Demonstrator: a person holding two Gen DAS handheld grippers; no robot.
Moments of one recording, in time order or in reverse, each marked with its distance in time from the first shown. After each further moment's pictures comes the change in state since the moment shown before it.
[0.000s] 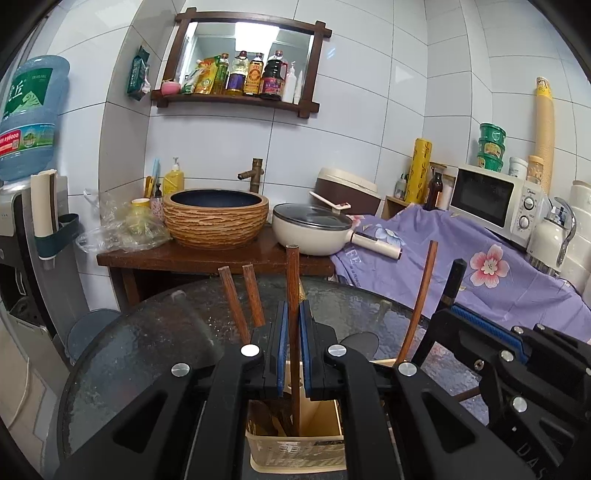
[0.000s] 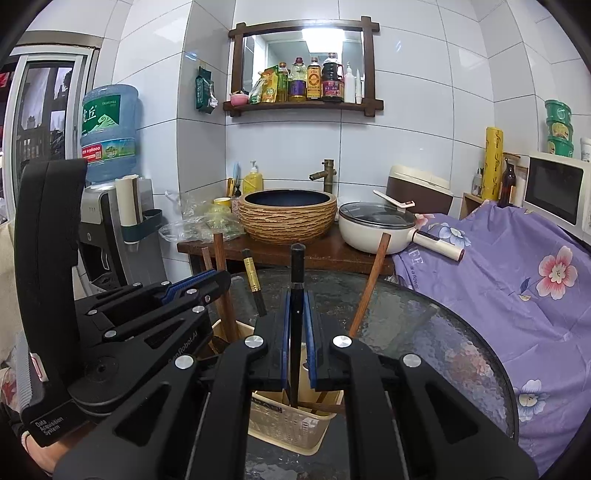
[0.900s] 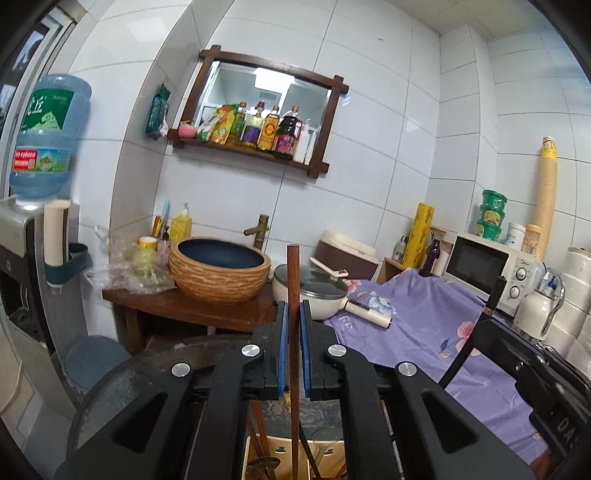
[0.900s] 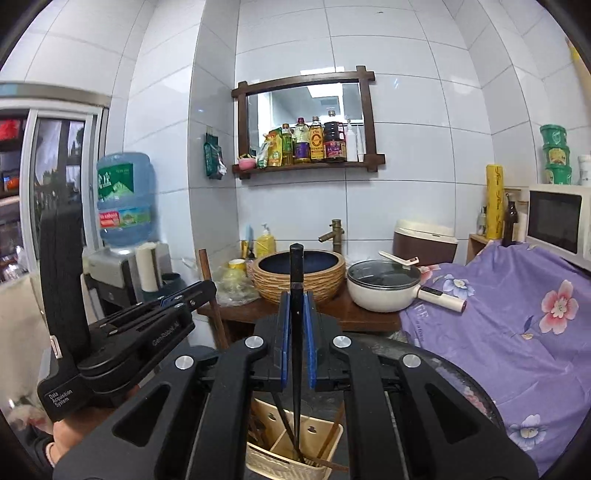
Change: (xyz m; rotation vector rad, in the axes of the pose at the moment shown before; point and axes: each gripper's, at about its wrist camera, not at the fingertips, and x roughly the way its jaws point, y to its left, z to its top) left arm -0.043 0.003 0.079 -0.104 -0.174 0.004; right arm -0.055 -0.015 0.075 0.033 -0.184 0.059
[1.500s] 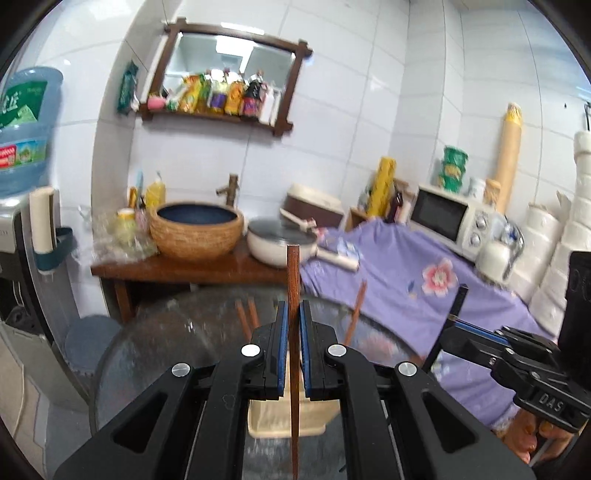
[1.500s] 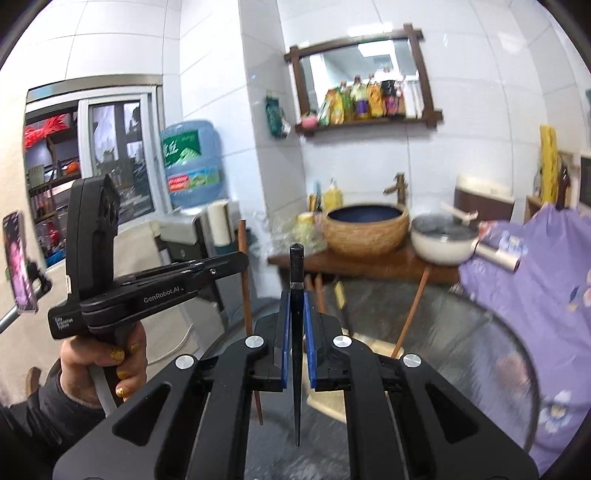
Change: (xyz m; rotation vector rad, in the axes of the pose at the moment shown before) left arm -0.069 0.019 -0.004 0.071 0.159 -0.136; right arm -0.056 0.007 -0.019 0.031 0.158 0.279
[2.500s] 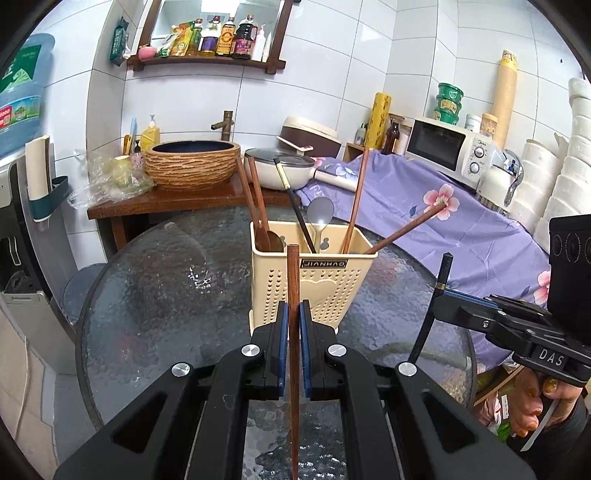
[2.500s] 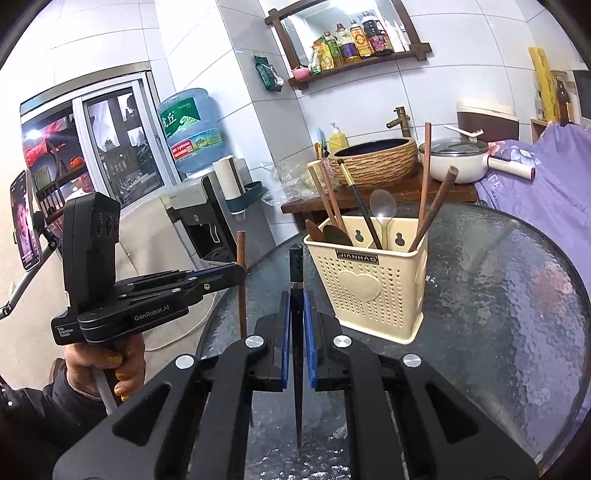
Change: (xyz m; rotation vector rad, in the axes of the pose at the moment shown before) left arm -0.001 0.009 -0.126 0.056 0.221 -0.013; right arm 0.010 -0.013 -0.126 0.145 0.137 0.100
